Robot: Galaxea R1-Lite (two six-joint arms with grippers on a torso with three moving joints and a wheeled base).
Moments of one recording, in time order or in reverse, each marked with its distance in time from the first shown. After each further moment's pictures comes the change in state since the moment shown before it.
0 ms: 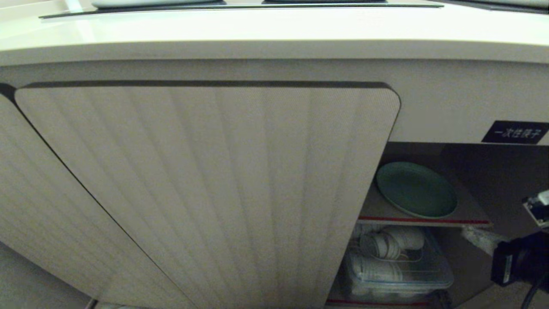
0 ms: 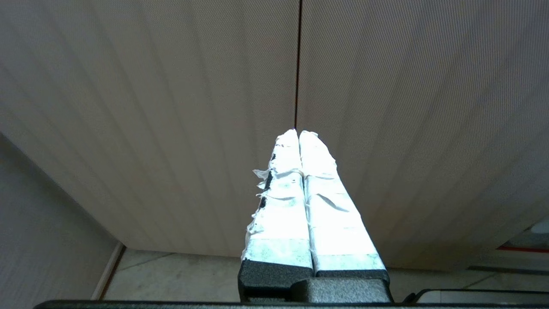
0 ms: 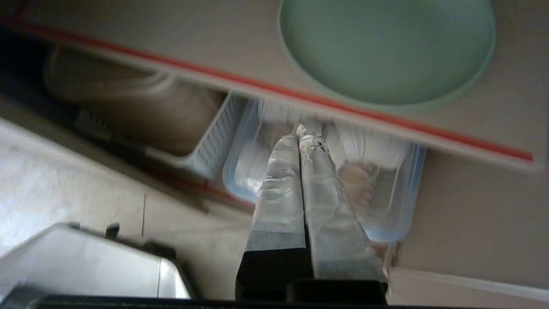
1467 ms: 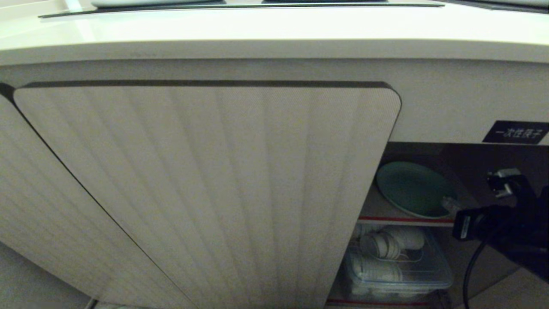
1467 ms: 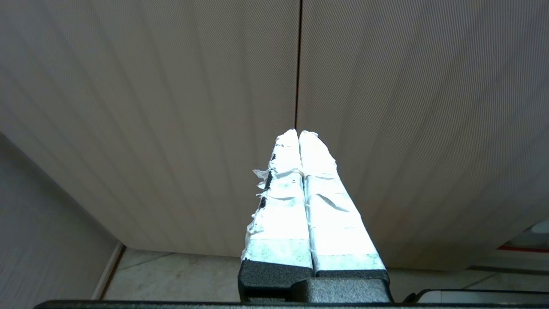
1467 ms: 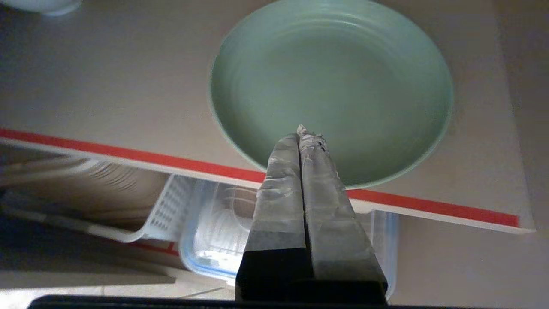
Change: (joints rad) left arm 0.000 0.000 0.000 0.000 0.000 0.000; right arm 0.001 0.388 -0.046 -0.442 -0.136 0.062
